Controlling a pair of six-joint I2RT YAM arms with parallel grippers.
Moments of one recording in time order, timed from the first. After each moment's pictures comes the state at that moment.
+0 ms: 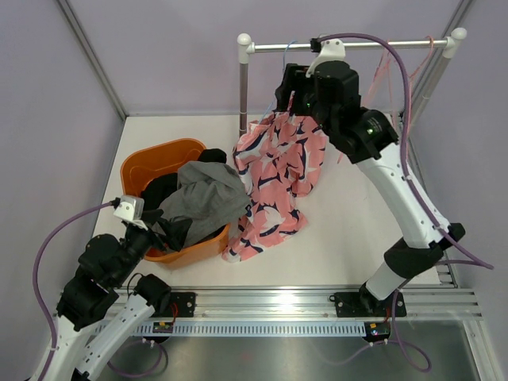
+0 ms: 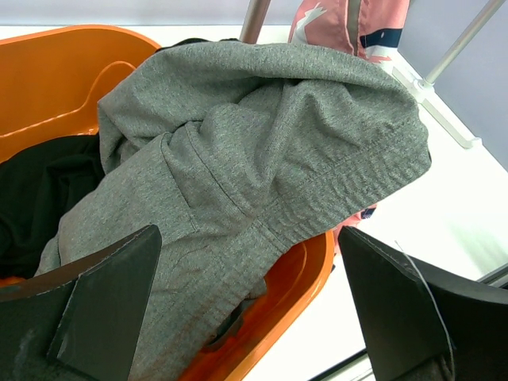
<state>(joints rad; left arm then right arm) -0.57 0.21 0.77 -0.70 -0.10 -0.28 0.66 1.62 2.13 -0.72 0.34 0.33</state>
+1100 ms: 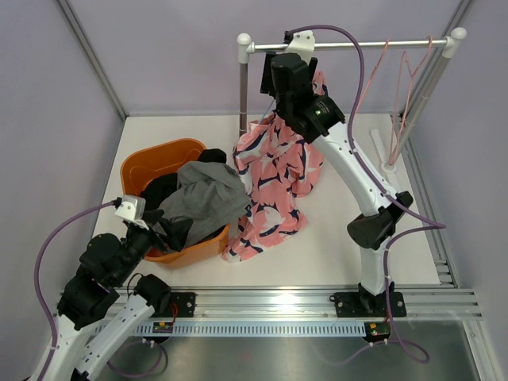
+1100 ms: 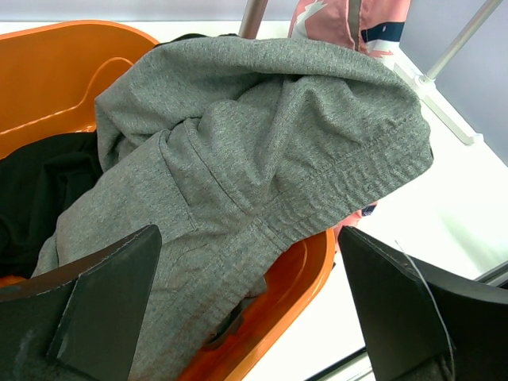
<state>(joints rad) -0.57 0.21 0.76 -0.70 -0.11 -0.28 0.69 1.98 2.40 -0.62 0.71 0.28</state>
